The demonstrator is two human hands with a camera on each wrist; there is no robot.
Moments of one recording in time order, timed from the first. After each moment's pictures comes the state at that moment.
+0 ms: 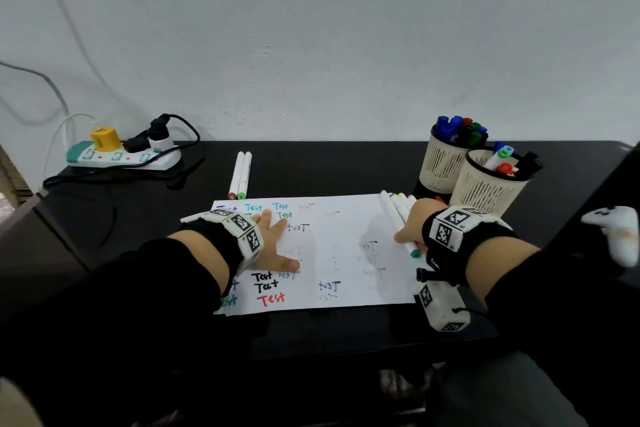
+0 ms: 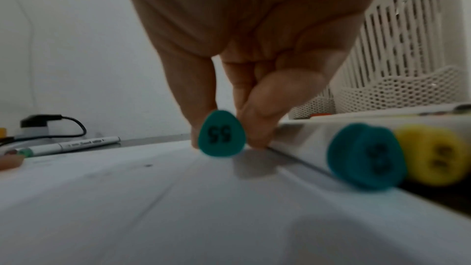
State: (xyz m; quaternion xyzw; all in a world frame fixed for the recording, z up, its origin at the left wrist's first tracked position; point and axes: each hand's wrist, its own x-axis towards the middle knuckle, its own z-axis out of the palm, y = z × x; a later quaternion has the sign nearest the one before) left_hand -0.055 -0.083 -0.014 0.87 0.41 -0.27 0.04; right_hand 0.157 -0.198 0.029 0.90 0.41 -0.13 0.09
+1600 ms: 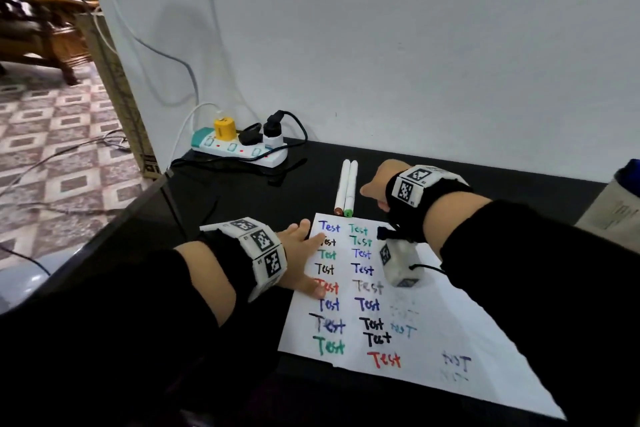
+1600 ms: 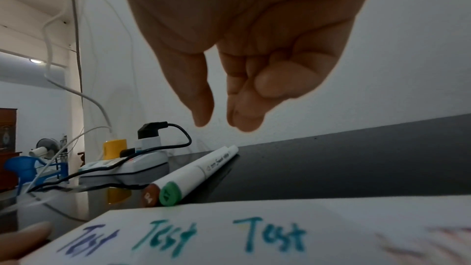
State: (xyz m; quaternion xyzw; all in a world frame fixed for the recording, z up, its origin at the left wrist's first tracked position) left_hand -0.141 -0.035 -0.001 0.84 0.45 -0.27 0.14; right_hand 0.038 0.016 0.027 0.82 0.55 -0.15 -0.01
